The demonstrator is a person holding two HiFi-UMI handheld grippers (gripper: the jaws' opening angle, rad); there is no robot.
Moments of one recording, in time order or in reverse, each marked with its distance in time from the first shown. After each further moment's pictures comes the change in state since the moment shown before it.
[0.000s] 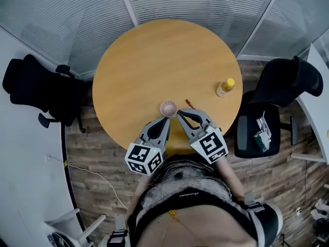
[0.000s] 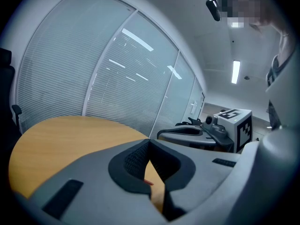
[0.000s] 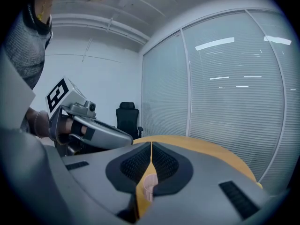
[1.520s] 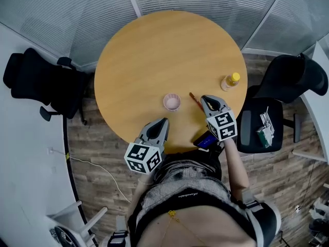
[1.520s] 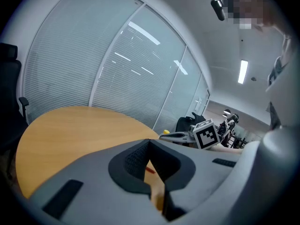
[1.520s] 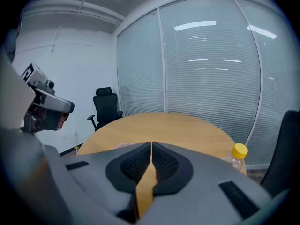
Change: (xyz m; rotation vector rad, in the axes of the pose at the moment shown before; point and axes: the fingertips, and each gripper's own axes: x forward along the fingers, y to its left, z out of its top) left arm -0.015 0.013 -0.032 -0.055 0.083 0.041; right arm -0.002 -0.099 -0.111 0.143 0.225 -0.214
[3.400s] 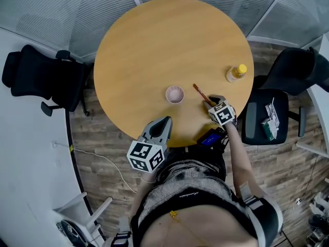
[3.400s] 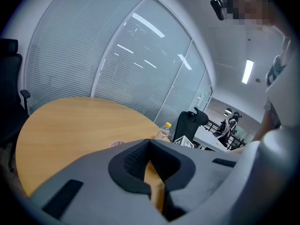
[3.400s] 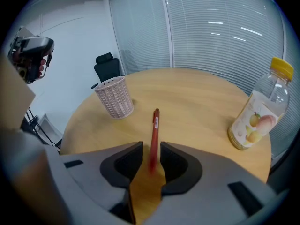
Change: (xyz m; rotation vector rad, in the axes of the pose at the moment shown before) left arm 0.009 0.009 -0.026 -0.046 0.084 0.011; right arm 0.071 -0.017 -0.175 -0.009 0.425 0.127
